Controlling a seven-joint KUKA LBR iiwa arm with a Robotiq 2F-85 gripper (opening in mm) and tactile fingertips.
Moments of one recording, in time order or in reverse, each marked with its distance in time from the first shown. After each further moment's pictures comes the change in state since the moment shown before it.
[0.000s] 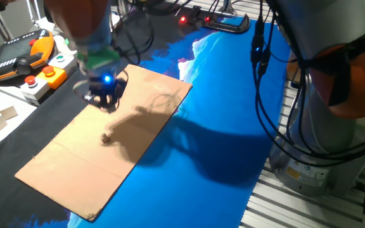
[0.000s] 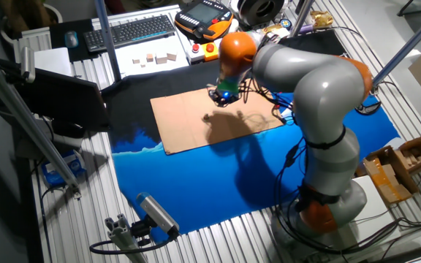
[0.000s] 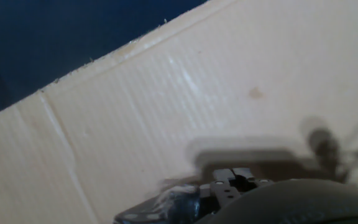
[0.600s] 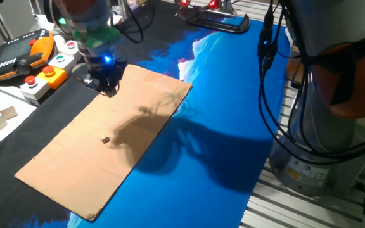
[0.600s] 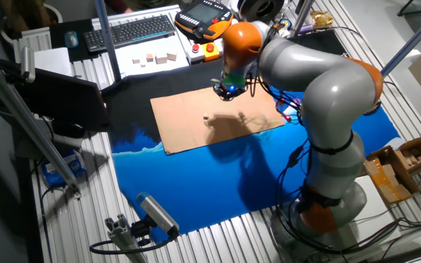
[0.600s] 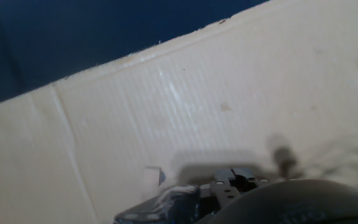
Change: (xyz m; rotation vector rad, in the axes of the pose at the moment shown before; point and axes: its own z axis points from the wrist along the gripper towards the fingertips) arm 0.004 -0.005 -0.054 0.038 -0.016 -0.078
